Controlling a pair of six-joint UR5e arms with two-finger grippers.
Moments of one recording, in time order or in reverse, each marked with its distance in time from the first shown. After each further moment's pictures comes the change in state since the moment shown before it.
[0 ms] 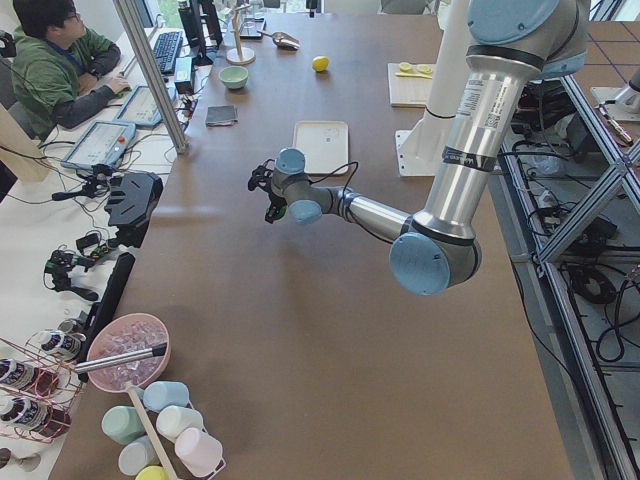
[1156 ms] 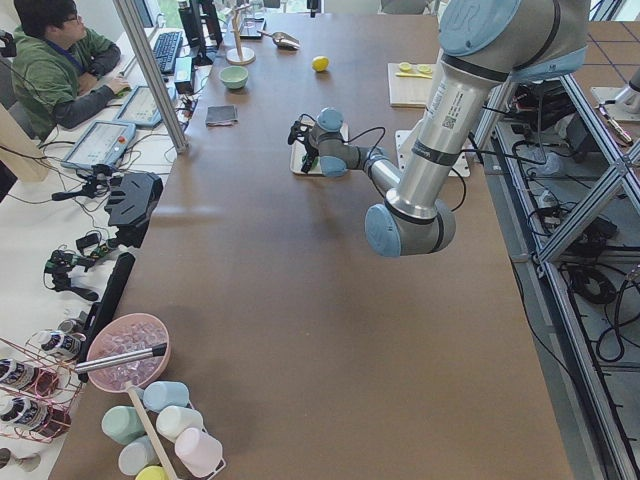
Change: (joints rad) left arm 0.241 -0.154 -0.007 0.007 0.265 -0.192; right arm 0.000 -0.007 0.006 0.001 0.000 -0.011
